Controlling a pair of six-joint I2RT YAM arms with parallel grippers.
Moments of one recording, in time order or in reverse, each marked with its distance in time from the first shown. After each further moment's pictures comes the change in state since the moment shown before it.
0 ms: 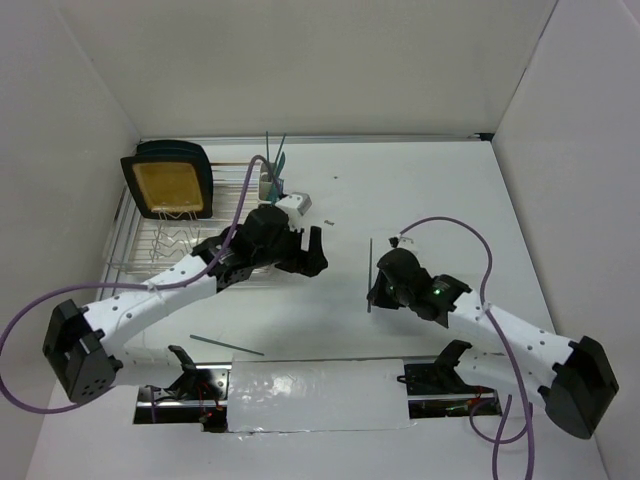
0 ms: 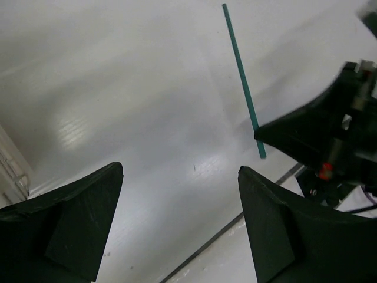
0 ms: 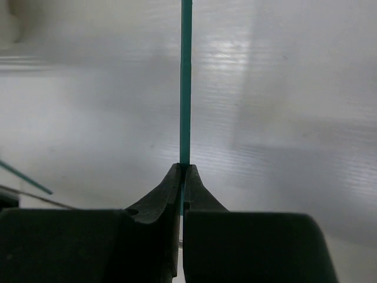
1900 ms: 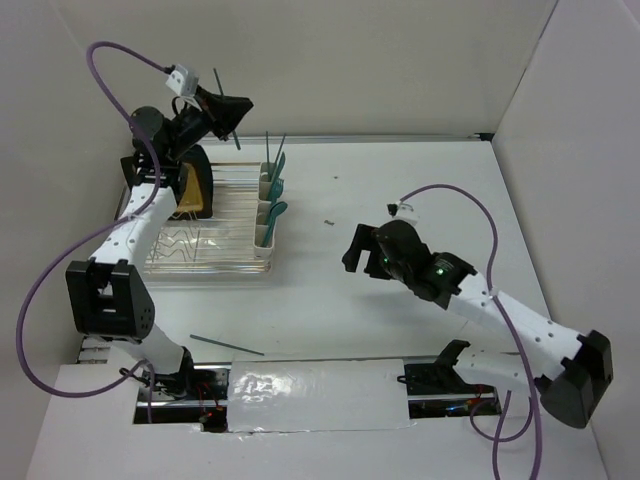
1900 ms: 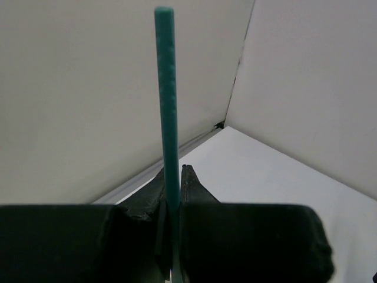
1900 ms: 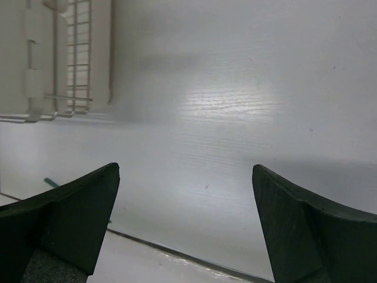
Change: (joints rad) left arm 0.744 0.333 0.403 0.908 0.692 0.112; right arm 0.014 0.013 0.270 -0.024 0.093 -0.021
